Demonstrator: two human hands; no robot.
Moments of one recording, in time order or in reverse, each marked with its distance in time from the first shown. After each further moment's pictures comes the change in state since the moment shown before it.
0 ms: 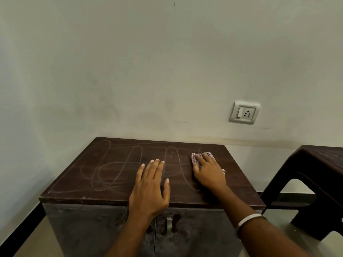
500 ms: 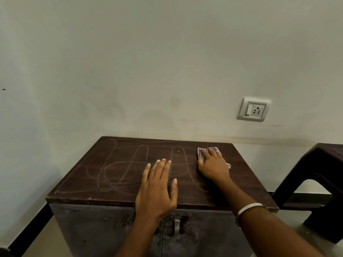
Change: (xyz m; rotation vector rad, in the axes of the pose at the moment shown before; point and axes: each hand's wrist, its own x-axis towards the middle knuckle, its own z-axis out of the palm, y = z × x) left_hand -0.002 0.002 0.000 -0.017 0.010 -0.008; right_hand 0.026 -0.006 0.005 -0.040 -0.019 0.031
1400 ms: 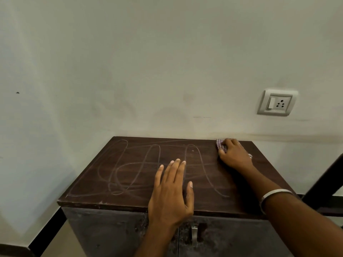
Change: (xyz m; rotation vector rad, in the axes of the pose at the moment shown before) left_hand 0.001 0.000 0.000 -0.063 0.014 -0.001; right_hand 0.053 0.024 0.003 0.125 0.008 0.031
